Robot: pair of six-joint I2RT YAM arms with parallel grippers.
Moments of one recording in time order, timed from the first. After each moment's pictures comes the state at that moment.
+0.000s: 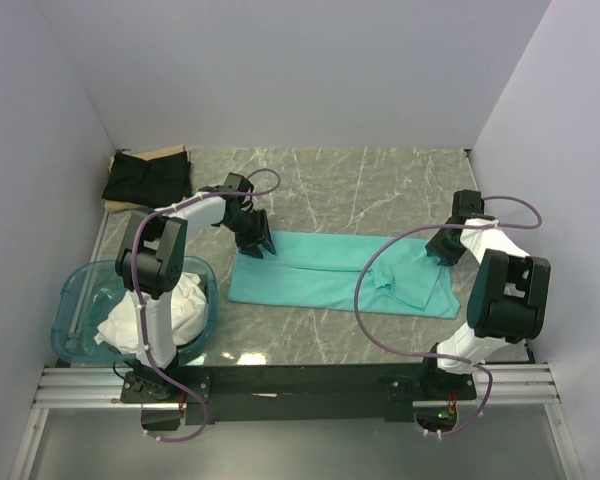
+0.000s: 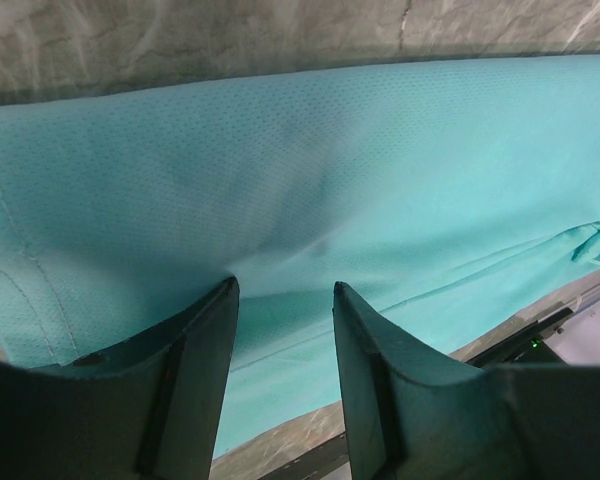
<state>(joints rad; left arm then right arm) -0.34 2.02 1.38 -0.61 0.42 -0.52 -0.22 1.60 0.98 -0.54 0.08 0.55</state>
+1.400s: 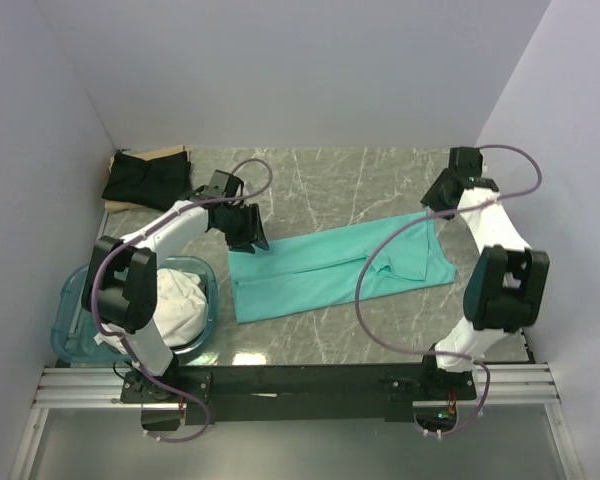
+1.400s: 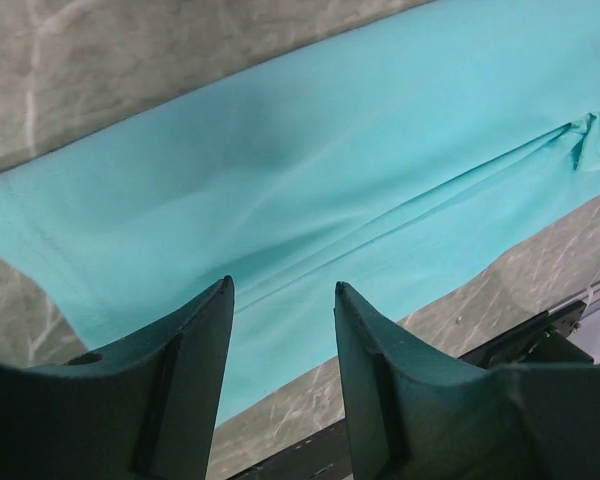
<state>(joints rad) -0.35 1.71 1.23 -0.60 0.34 -0.50 -0.12 1.72 1.38 -0.58 0.08 0.52</state>
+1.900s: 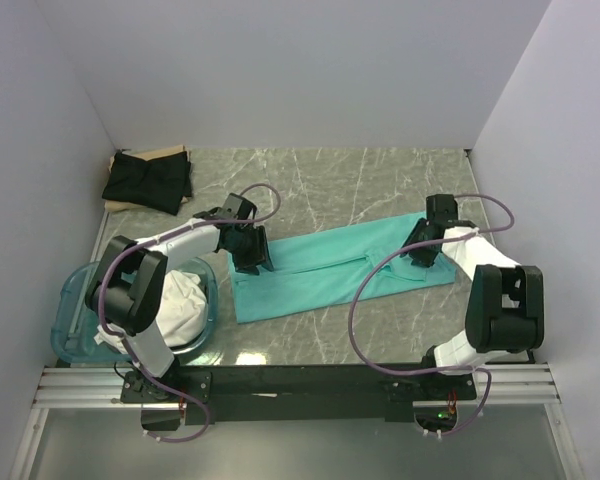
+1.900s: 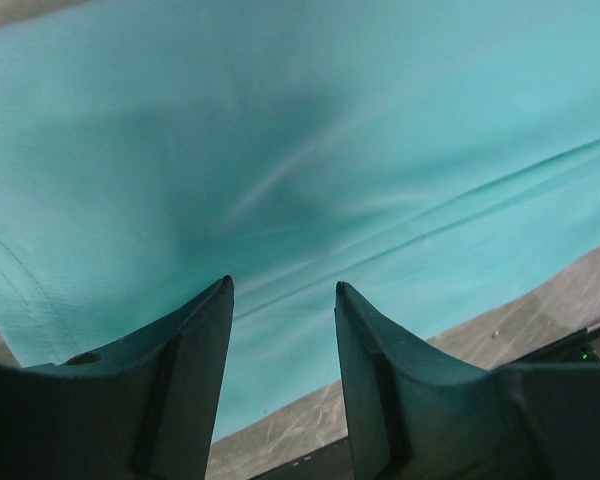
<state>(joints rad) -0.45 1.71 1.06 -0.49 0.26 -0.62 -0.04 1.51 0.90 -0.49 -0.01 0.57</state>
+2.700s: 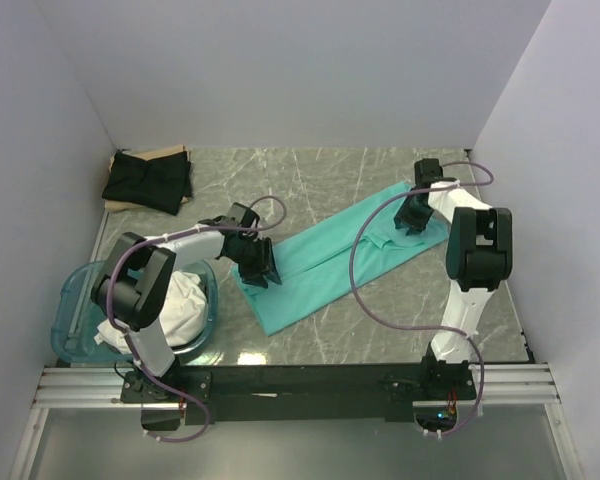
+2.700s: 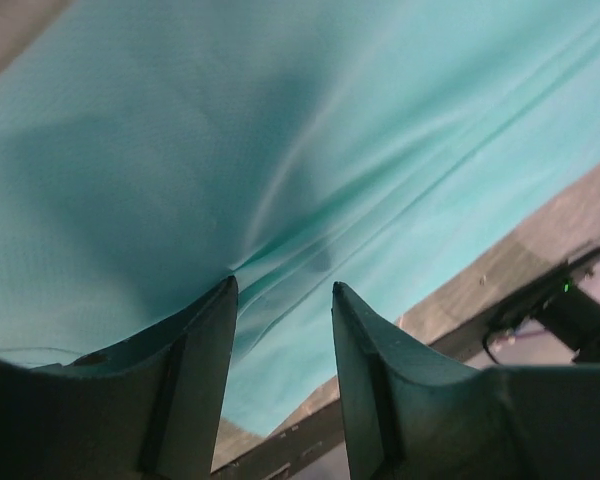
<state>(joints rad) -0.46 1.75 1.00 -0.43 0.41 -0.62 -0.03 1.99 1.39 -0.59 0.04 0.56</state>
